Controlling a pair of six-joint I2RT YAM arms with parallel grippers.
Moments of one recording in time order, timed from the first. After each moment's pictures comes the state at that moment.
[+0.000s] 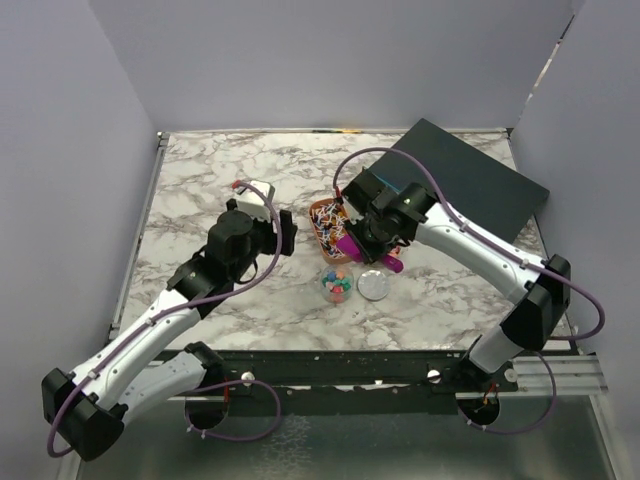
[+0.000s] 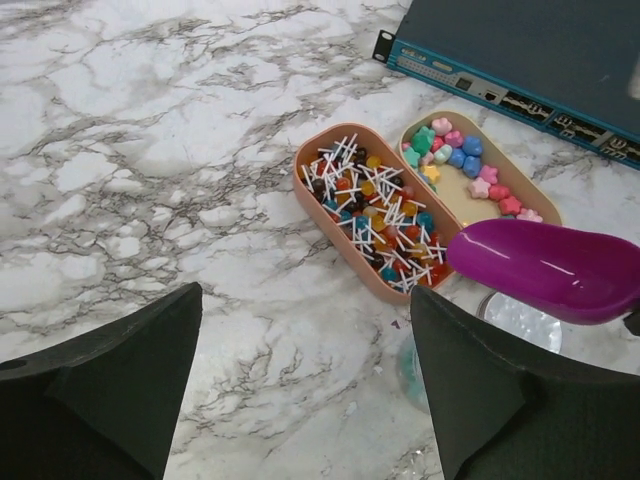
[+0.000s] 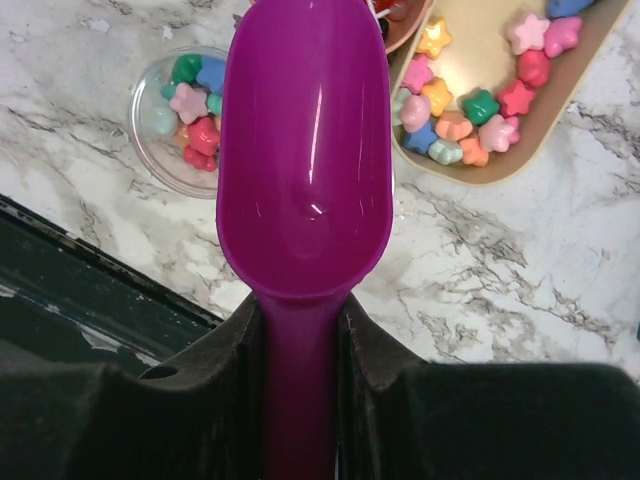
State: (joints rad) left arm -0.65 0.91 0.80 -0.21 -0.25 -0.23; right arm 0.83 1.57 1.52 -1.11 0.11 0.12
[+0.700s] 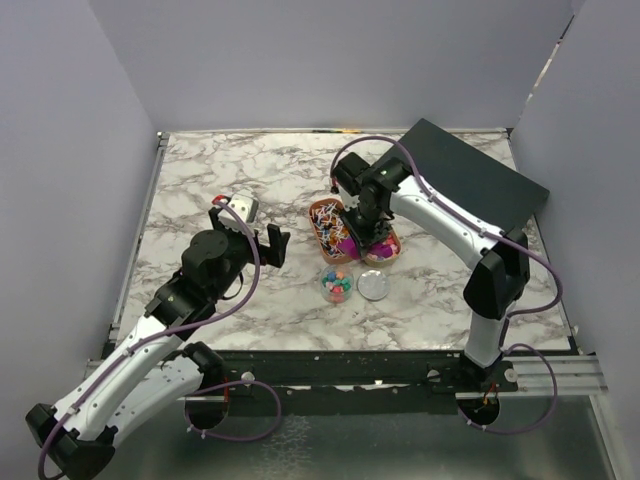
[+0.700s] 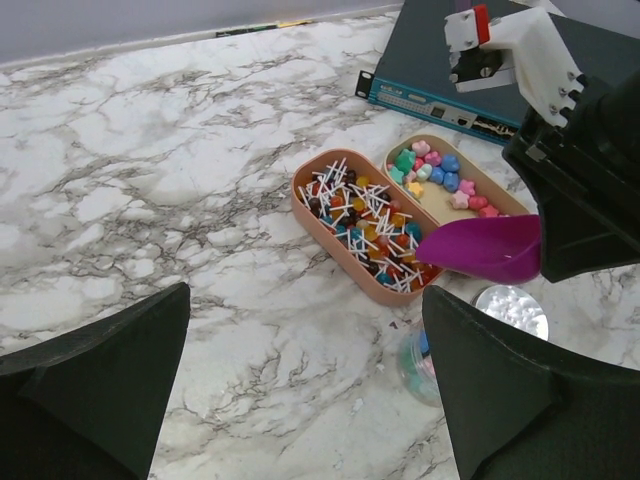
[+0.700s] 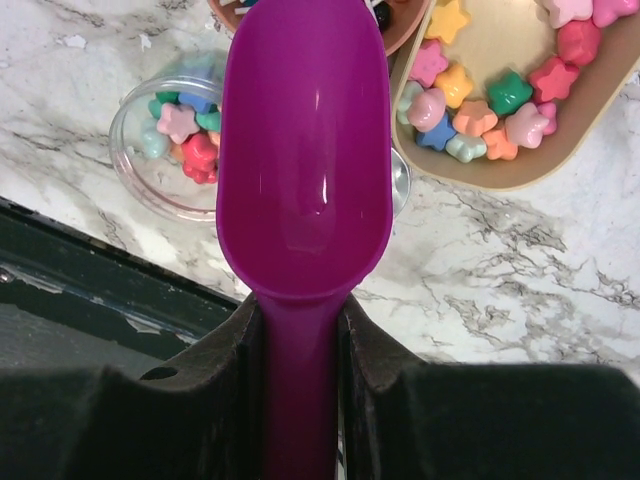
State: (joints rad) left arm -0.65 0.69 0.72 -0.22 -0.21 -0.15; right arm 0.74 1.84 1.77 -1.29 -0.03 0.17
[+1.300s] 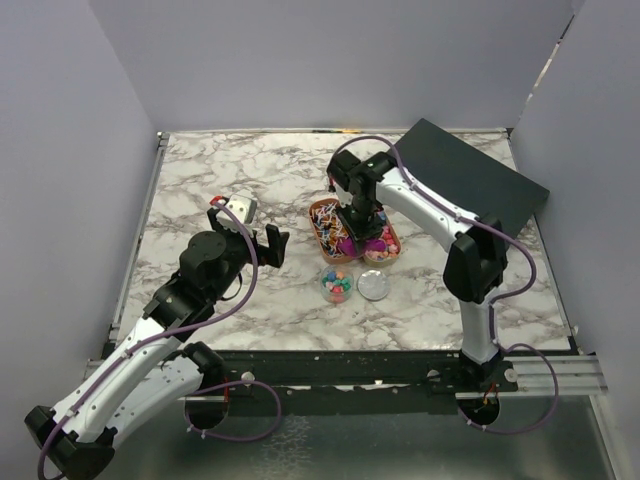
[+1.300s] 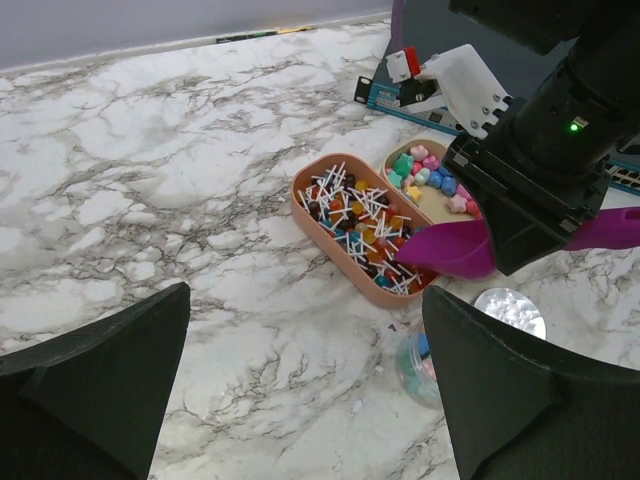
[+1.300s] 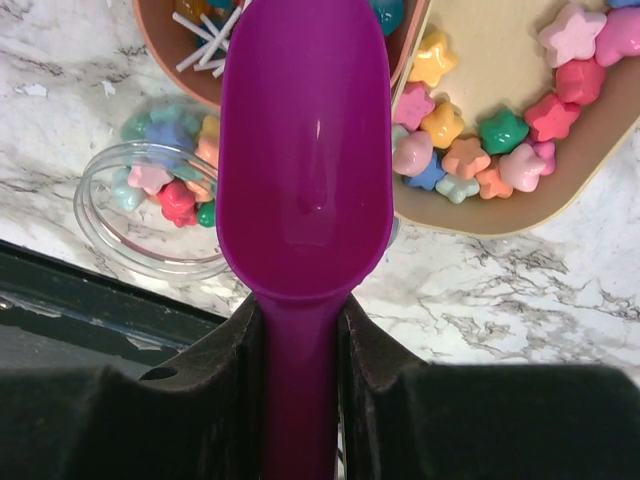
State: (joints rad) left arm -0.65 0.67 0.72 -0.22 -0.21 -0.15; right arm 0.70 2.02 1.88 -1.33 -0.04 0.16
